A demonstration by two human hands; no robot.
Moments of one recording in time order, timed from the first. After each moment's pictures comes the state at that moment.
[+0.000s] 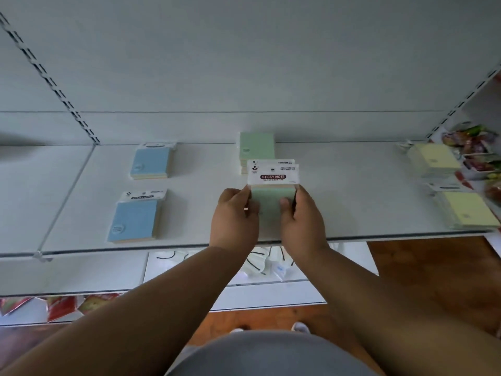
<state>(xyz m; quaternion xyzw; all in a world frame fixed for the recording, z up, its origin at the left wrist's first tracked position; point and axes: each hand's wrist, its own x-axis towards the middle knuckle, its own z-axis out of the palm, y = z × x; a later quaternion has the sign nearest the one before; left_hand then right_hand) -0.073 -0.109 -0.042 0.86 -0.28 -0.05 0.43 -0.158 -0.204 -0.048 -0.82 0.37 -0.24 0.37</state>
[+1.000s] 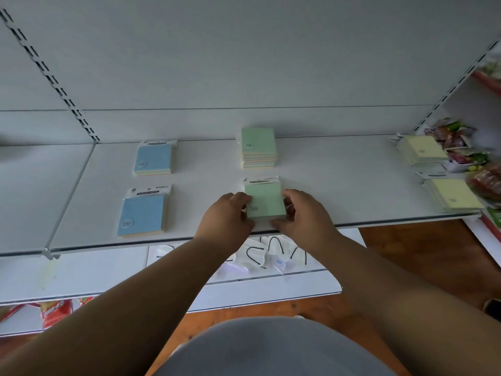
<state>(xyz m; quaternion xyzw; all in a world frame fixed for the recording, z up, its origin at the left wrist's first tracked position) -0.050 -0.070 -0.047 0.86 -0.39 -0.15 0.29 -0.173 -0.208 -0.041 -0.89 0.30 -0.08 0.32</state>
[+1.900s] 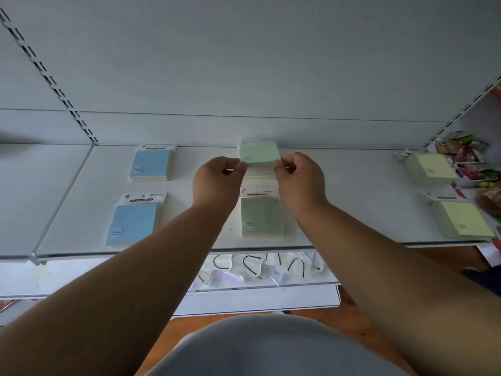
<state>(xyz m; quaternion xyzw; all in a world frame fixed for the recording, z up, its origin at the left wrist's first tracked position) -0.010 -0.125 -0.002 0.85 -0.16 -0.11 0.50 -0.097 -0.249 -0.009 -0.82 0.39 -0.25 0.34</state>
